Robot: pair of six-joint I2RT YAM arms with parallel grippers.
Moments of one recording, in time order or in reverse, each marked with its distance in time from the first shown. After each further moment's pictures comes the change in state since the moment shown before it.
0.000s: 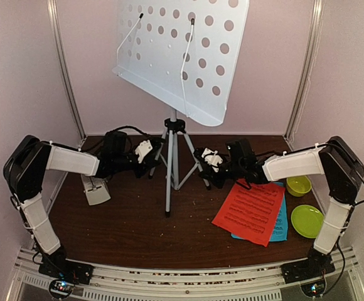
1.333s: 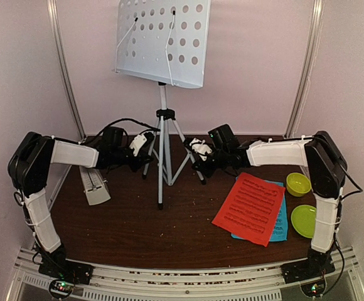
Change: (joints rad) left arm 0.080 0.067 0.115 -0.126 -0.016 -0.113; right arm 0.018 0.172 0.366 -0.322 0.113 0.074
